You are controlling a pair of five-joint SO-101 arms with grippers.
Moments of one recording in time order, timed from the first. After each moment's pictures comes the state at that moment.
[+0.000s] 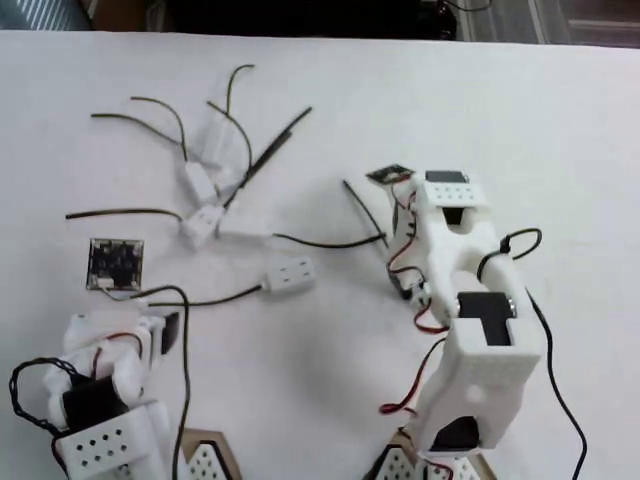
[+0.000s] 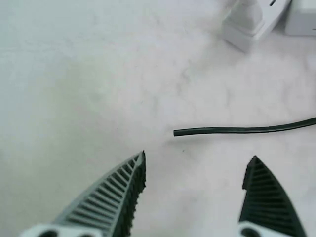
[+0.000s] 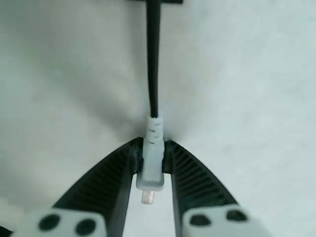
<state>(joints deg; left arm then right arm) -27.5 -90.1 84.9 68.5 -22.5 -4.1 19.4 12.9 78.2 29.0</state>
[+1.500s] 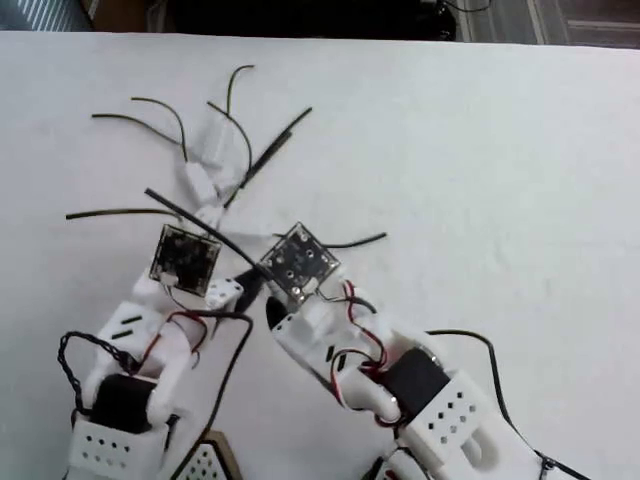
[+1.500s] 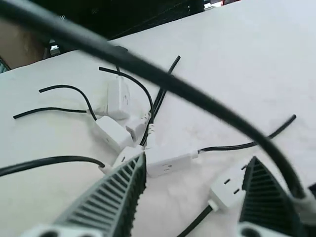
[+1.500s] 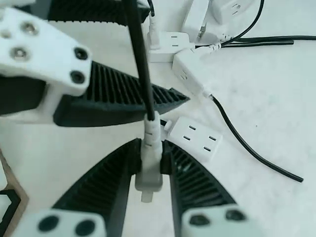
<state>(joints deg) 8.4 -90.1 78.1 50.0 -10.4 -47.1 -63.9 60.4 52.6 6.2</state>
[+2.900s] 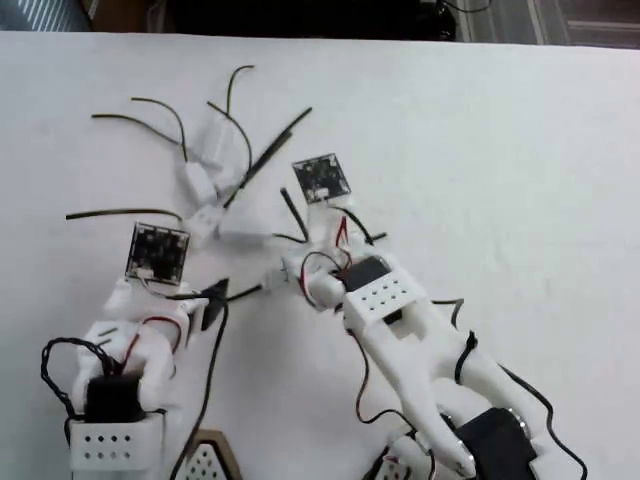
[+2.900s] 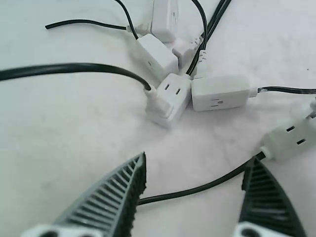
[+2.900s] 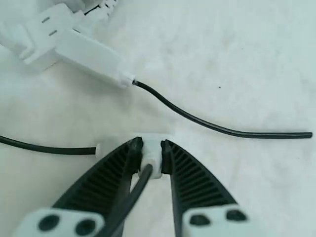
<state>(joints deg) -6.5 -90.1 82.9 58.3 -13.0 -33.0 -18.2 48.6 33.2 -9.0</state>
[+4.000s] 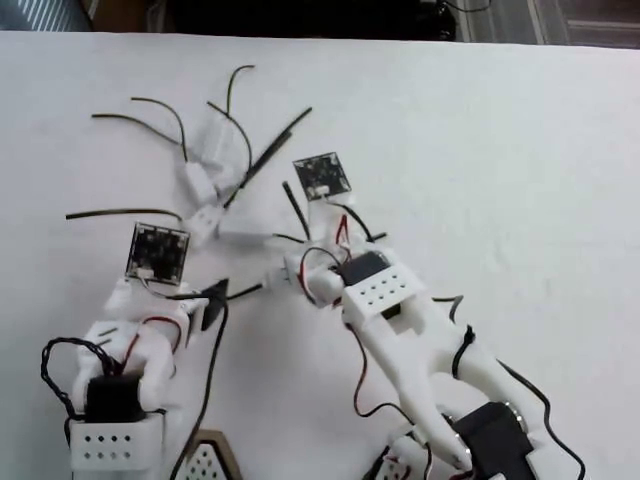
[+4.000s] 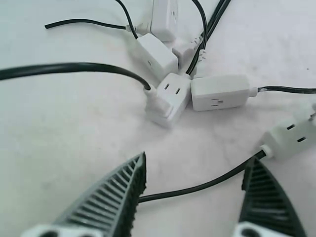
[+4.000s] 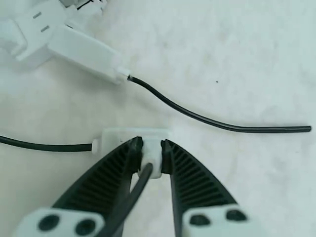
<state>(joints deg) -6.5 -90.1 82.9 58.3 -13.0 -32.6 -15.8 47.4 35.7 -9.2</state>
